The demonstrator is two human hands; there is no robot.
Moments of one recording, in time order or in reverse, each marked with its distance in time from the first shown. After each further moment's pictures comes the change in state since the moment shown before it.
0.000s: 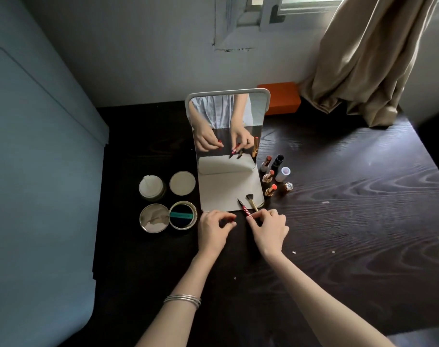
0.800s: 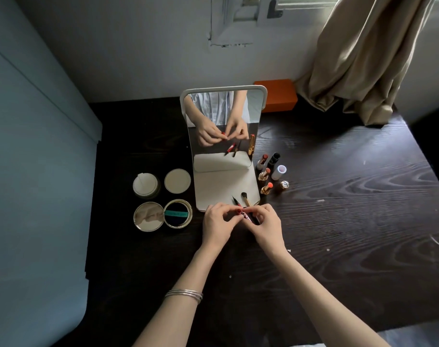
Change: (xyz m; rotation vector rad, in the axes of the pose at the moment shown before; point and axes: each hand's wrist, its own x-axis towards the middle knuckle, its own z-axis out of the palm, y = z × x) left_hand 0.008 0.014 0.012 -0.088 -0.013 0.063; right_hand -0.003 0.004 -0.020 0.422 -0.098 -0.243
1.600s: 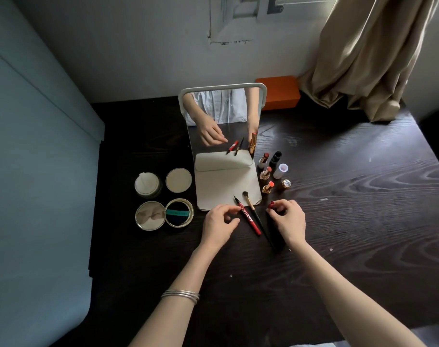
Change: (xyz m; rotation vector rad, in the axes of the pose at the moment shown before) left_hand -0.003 0.004 -0.008 -0.006 -0.154 -0.063; right_hand 0.033 0.042 -0.031 -0.221 0.132 0.165
